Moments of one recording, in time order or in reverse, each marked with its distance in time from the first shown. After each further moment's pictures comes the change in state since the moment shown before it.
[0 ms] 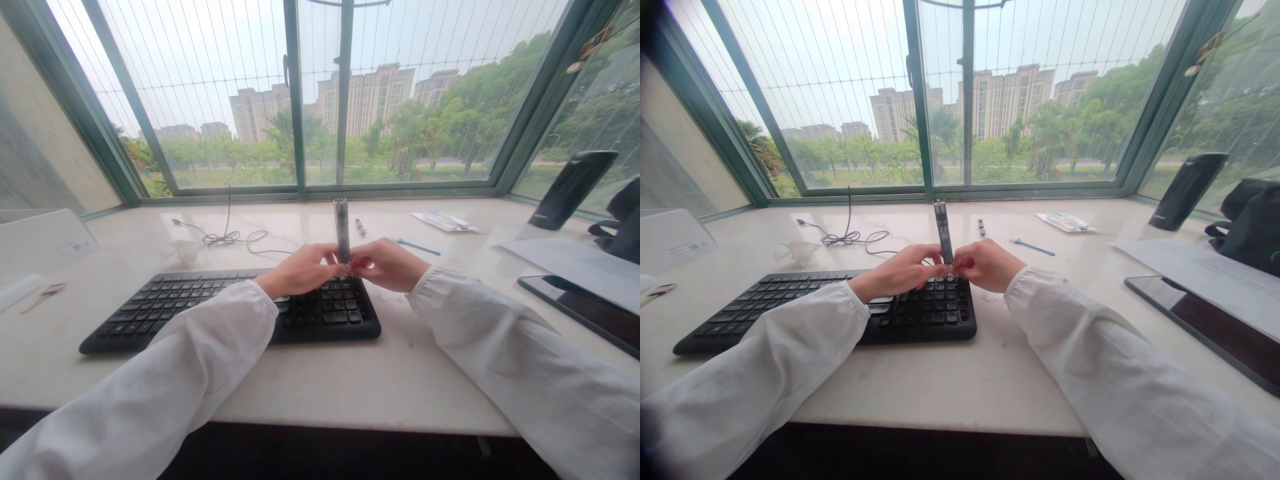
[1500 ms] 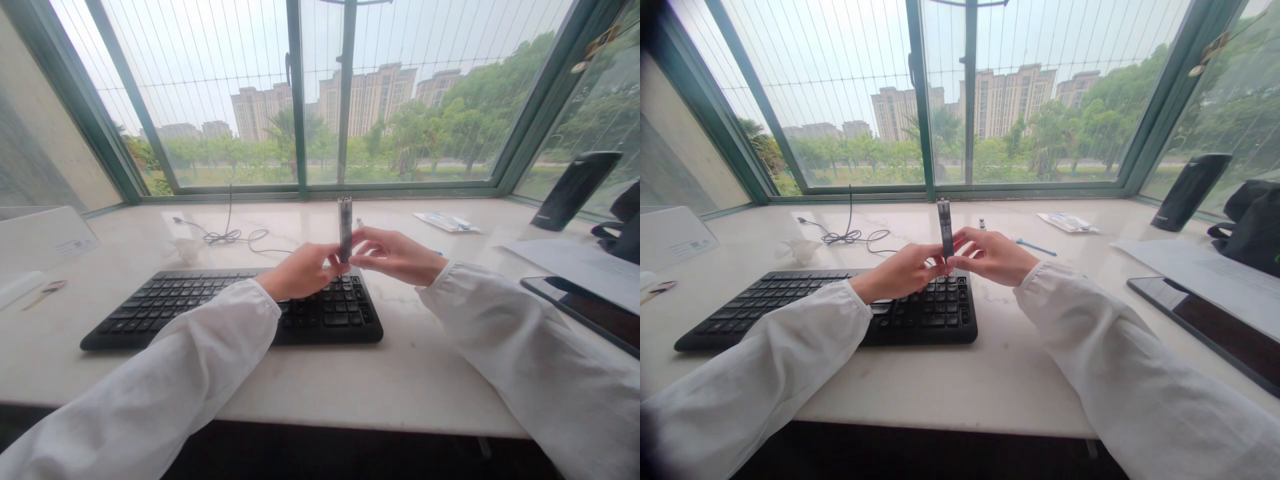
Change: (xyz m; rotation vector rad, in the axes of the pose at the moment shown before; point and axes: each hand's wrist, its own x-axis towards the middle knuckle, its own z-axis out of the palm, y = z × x) left_hand -0.003 -0.006 0.002 0.142 0.043 0.156; right_hand -0.005 -0.011 -0.021 0.324 -0.034 0.045
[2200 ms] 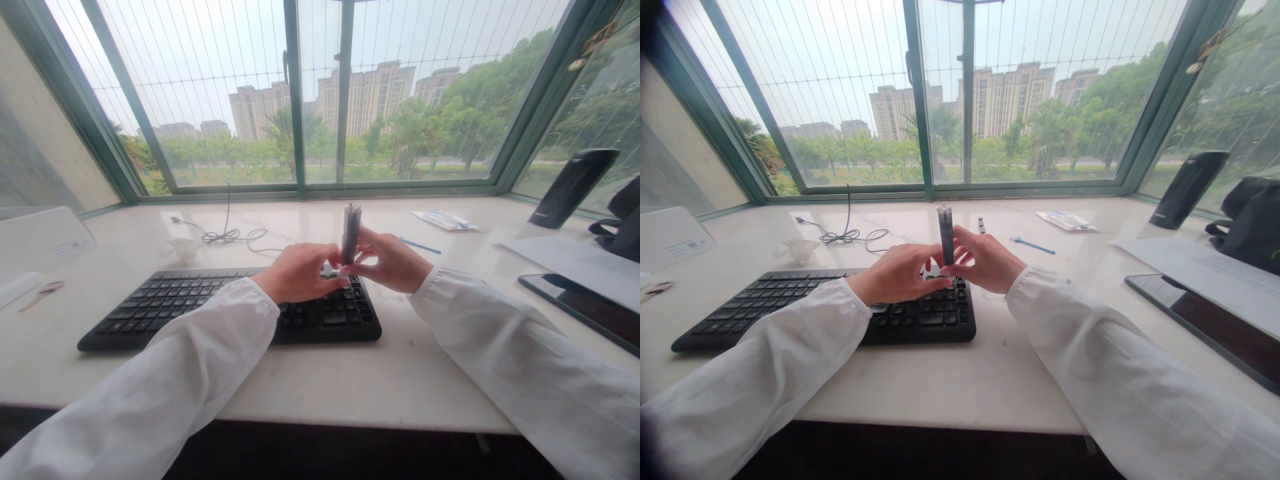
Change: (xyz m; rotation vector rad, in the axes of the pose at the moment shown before) left_hand -0.006 -0.004 -0.001 0.361 -0.001 0.059; right_hand 0.002 0.008 0.018 -0.098 0.114 -0.165
